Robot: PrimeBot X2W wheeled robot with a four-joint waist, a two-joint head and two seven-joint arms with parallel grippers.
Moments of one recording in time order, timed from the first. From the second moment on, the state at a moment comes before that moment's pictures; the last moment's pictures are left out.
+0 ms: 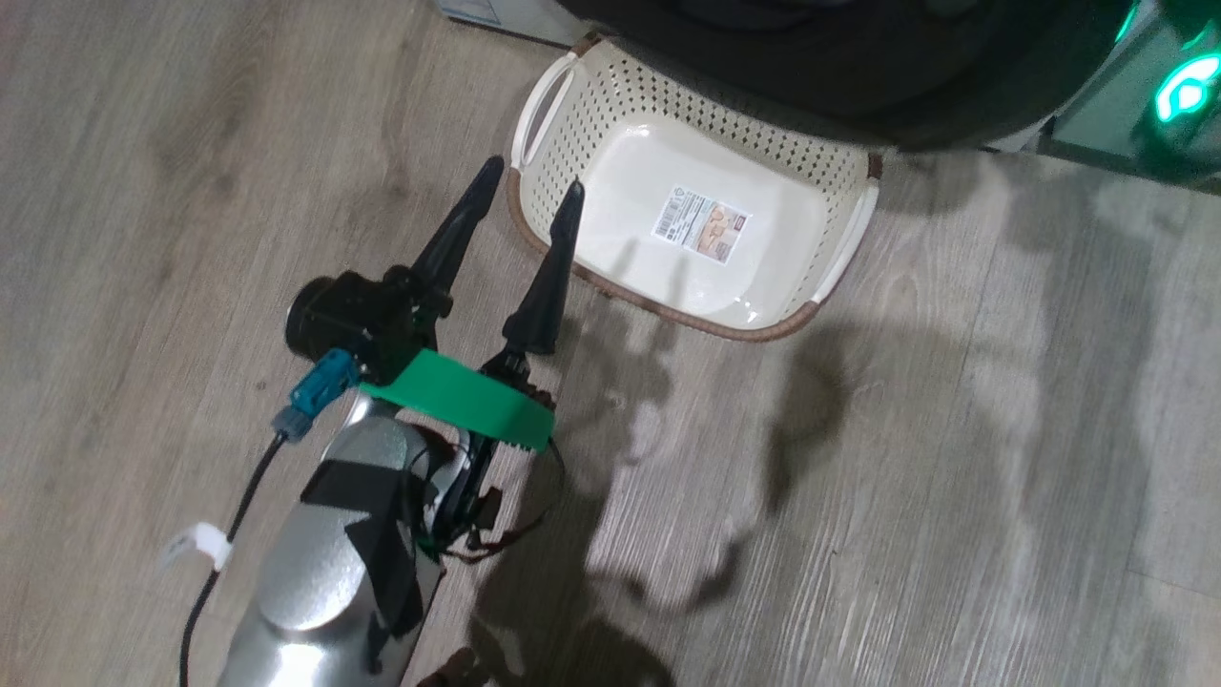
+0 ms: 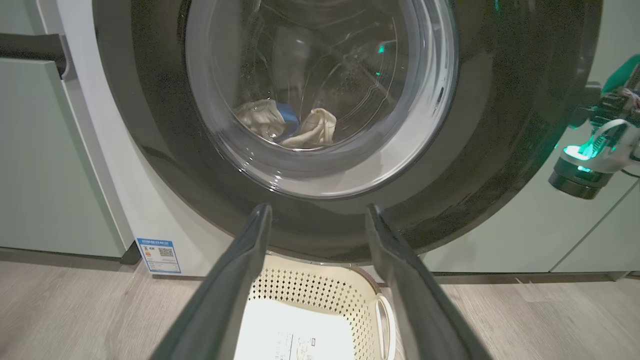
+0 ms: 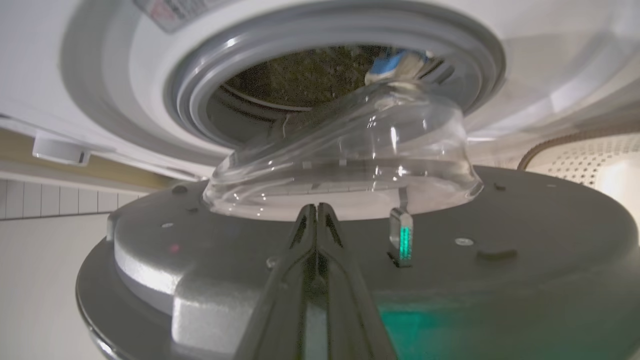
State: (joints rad) left arm -0.42 0.03 -0.19 0.11 -0.25 0.02 -0.26; right arm -1.09 -0.12 -0.04 0.74 1.54 0.13 0.74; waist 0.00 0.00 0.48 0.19
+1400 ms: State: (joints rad) left arm -0.24 0.04 -0.16 0.21 -0.20 0.00 -0.26; right arm -0.62 -0.07 0.48 0.41 1.93 0.13 0.65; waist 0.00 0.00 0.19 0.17
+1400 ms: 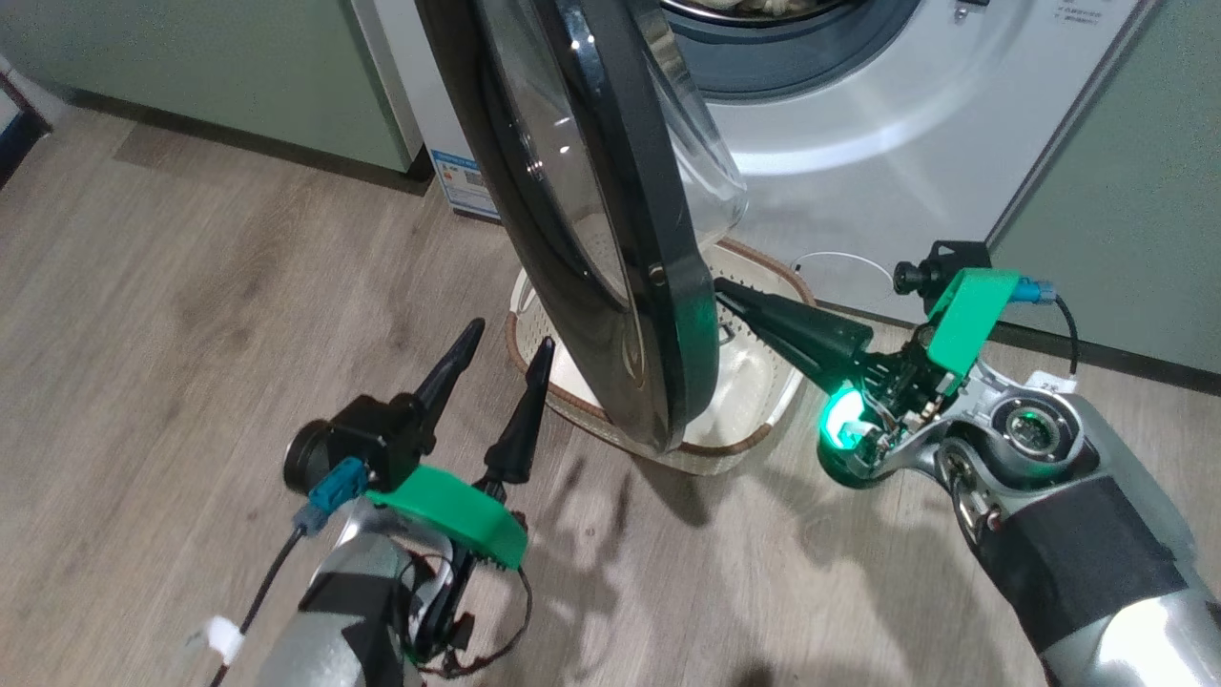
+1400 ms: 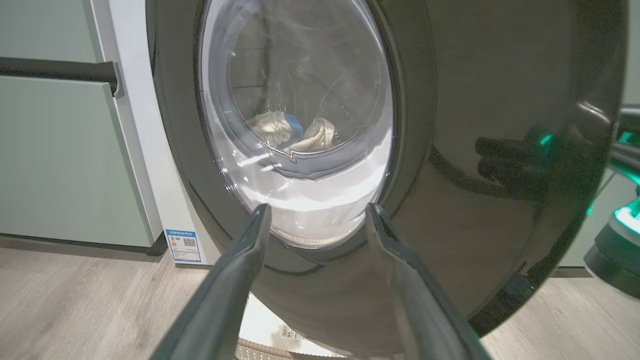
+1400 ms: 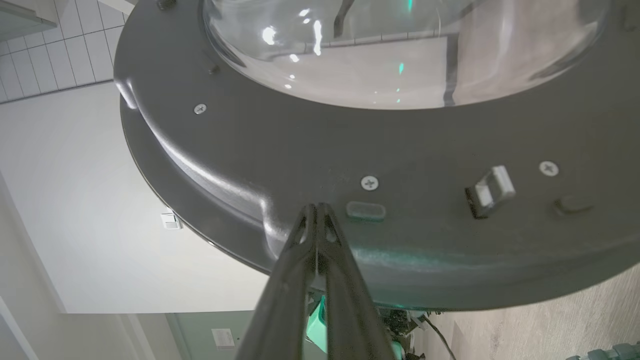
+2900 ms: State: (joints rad) left arm -0.16 0.04 -0.03 0.20 -0.18 0.00 -0.26; right arm -0.27 -0.12 0.30 0.16 1.88 0.13 0.46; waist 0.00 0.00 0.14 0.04
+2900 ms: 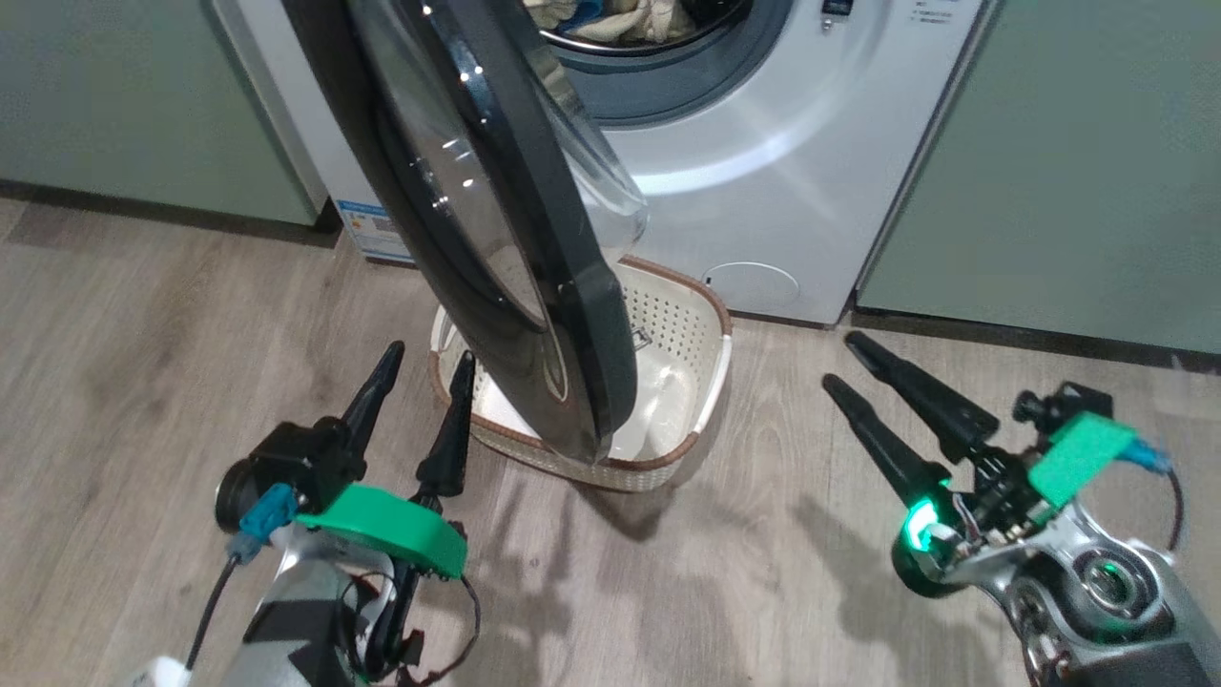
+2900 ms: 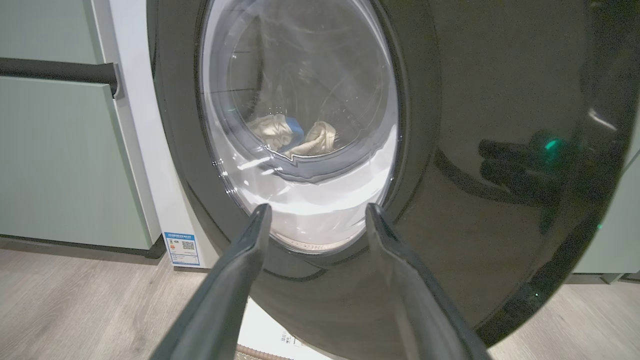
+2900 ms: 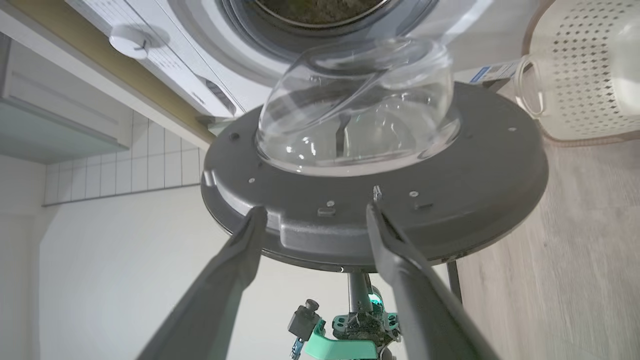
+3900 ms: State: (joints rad) left arm -0.12 0.04 0.01 0.17 -0.18 0.00 -0.26; right arm 0.00 -0.28 0.07 -0.16 1.13 0.13 -0.11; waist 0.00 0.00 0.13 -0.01
